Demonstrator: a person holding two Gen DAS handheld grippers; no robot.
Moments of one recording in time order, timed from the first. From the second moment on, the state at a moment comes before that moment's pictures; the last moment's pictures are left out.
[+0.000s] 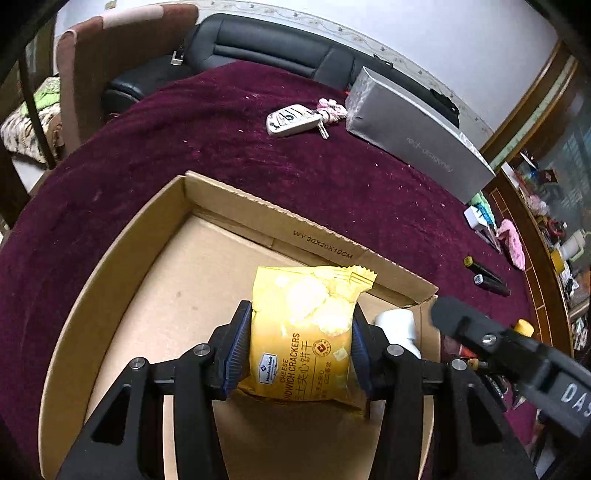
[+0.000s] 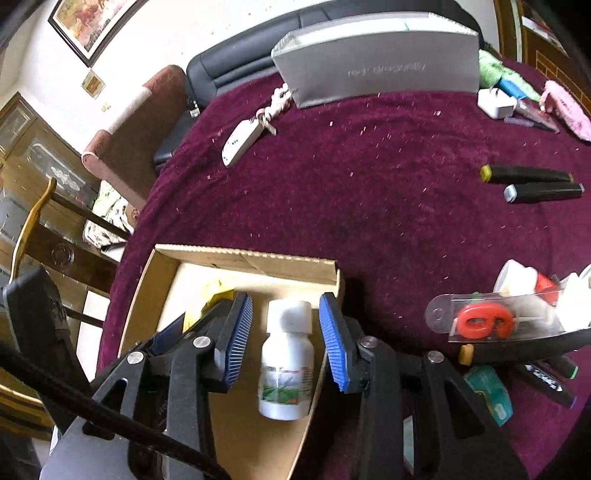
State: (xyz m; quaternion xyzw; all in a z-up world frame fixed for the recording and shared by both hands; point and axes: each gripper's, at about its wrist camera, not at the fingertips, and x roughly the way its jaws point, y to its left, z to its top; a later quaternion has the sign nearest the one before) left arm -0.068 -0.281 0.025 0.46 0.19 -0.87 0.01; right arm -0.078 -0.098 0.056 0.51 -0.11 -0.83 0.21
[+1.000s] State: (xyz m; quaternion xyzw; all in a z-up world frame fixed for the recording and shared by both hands) left arm 0.048 -0.208 0.046 0.39 0.13 -0.91 0.09; right arm 0.055 0.026 0.063 0.45 -0.14 -0.85 0.22
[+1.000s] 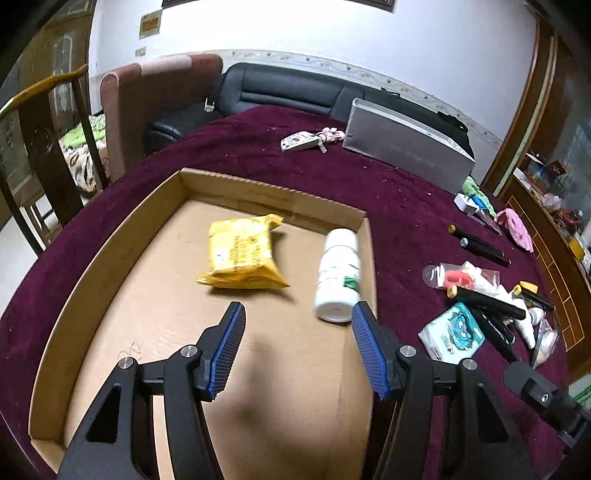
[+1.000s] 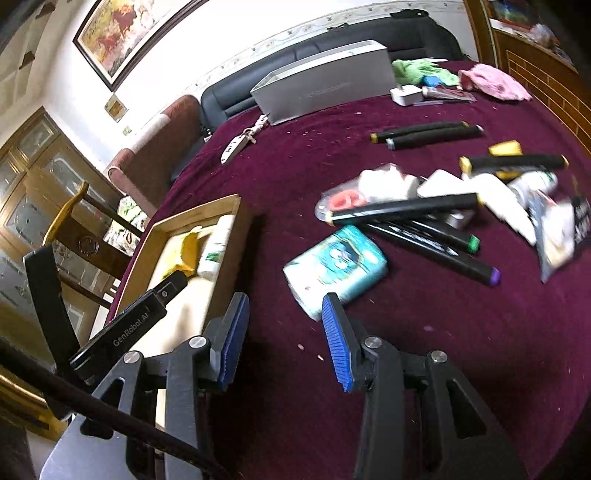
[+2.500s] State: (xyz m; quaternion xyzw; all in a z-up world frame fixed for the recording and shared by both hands) left arm -0.007 -0.057 0.016 0.50 0.01 -0.85 -0.15; right arm 0.026 0.162 0.018 0.43 -0.25 -0.85 0.16
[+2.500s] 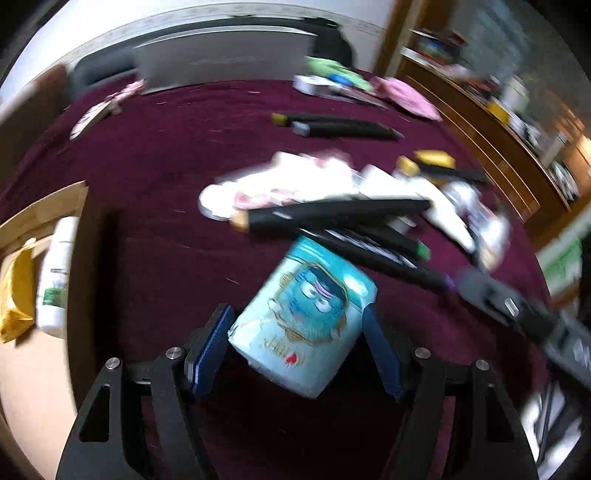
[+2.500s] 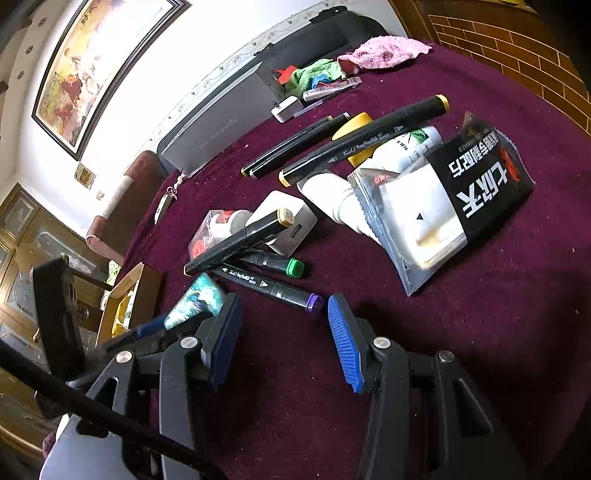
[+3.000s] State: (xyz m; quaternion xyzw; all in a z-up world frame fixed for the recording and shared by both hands) left arm 0.005 -0.031 0.015 0.44 -0.03 -0.89 -0.13; right arm 0.022 0.162 0.012 0.44 -0.23 -0.85 0.14
